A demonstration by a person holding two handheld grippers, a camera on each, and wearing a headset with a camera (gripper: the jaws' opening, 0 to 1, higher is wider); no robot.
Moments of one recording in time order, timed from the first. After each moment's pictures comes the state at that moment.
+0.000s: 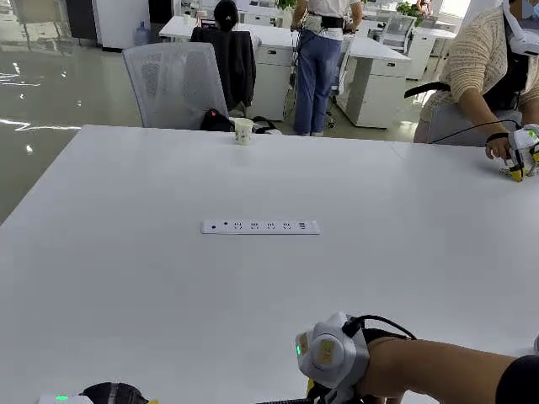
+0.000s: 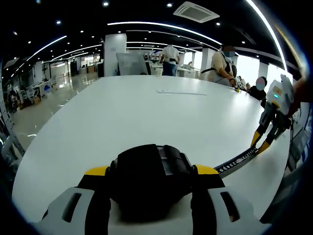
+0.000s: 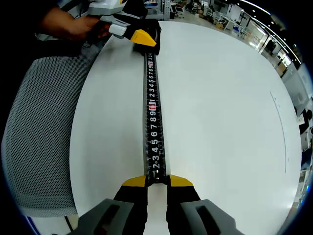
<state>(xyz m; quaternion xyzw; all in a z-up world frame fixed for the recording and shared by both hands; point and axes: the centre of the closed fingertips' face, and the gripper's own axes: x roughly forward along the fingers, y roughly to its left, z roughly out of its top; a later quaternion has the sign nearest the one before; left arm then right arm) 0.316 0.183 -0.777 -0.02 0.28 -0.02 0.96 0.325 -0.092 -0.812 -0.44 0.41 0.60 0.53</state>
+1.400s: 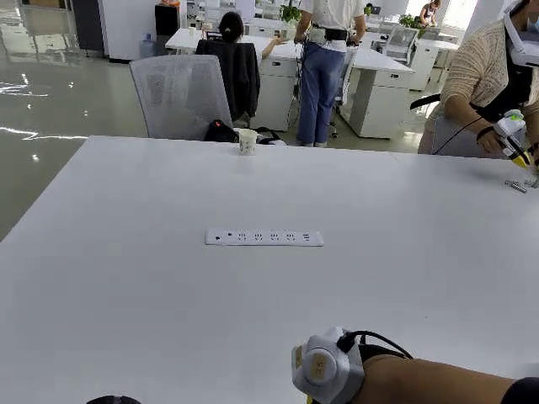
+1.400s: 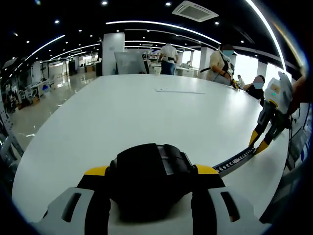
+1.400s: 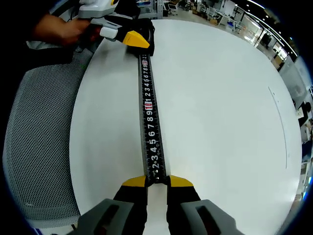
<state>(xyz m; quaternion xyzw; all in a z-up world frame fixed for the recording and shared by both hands) 0.315 0.183 -0.779 -0.02 0.28 -0.03 0.96 0.324 -0.082 -0.811 -0.43 0.43 0.58 0.54</state>
